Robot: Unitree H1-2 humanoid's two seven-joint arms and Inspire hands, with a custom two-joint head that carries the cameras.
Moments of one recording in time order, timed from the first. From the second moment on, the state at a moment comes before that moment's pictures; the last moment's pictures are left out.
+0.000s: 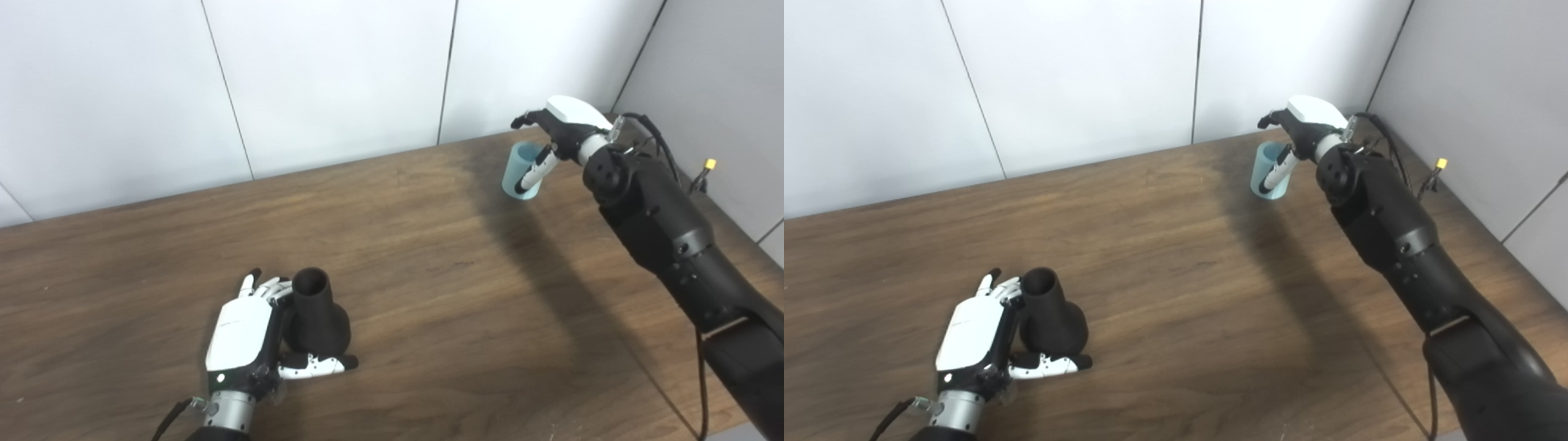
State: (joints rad) left arm -0.14 0.17 -0.47 -0.01 0.92 0.06 0.08; right arm -0.53 -0.69 0.12 0.20 -0.72 0.42 0.36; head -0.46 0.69
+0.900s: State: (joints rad) left arm -0.14 0.17 -0.47 -0.02 0.93 0.07 0.08; right arm -0.53 -0.69 0.12 0.29 -0.61 0.30 0.30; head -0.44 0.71
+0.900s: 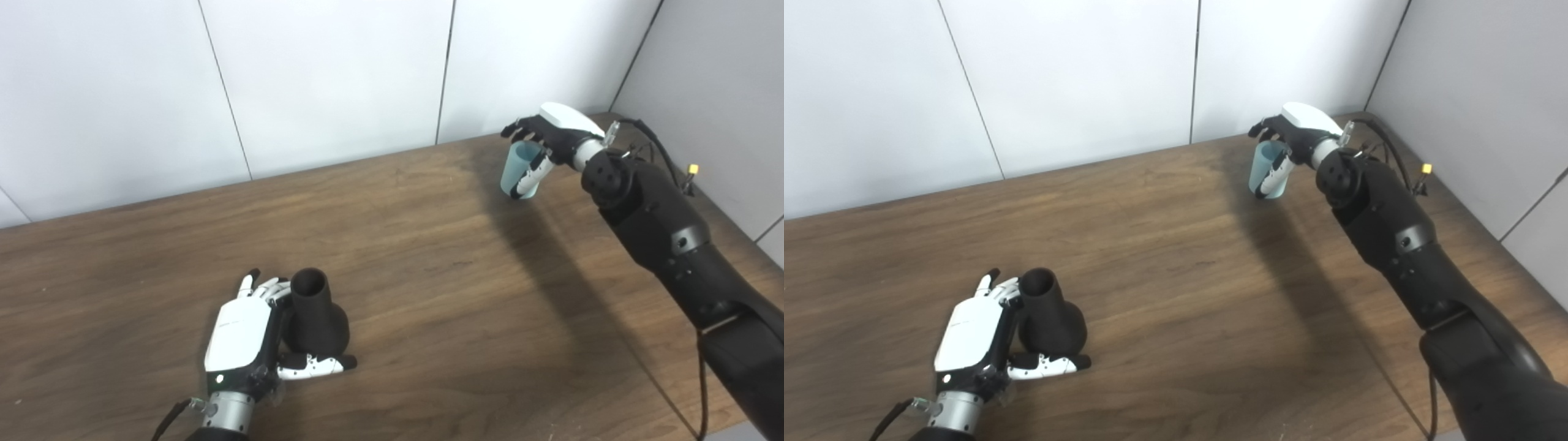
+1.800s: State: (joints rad) left arm -0.14 0.17 -0.46 -0.01 0.94 0.05 0.08; right arm -0.52 -0.68 0.10 0.32 -0.62 0.19 0.11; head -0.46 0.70
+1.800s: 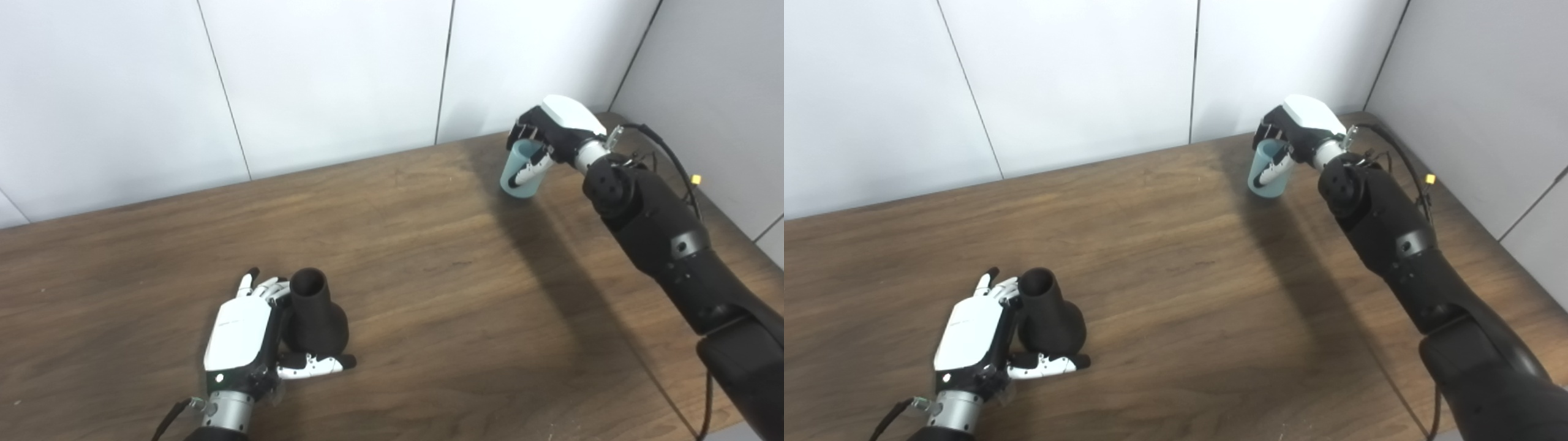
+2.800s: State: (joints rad) left arm -0.14 0.16 -0.47 -0.01 0.94 0.05 0.08; right arm -0.46 -0.64 0.09 -0.23 -0.70 0.27 0.22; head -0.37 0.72
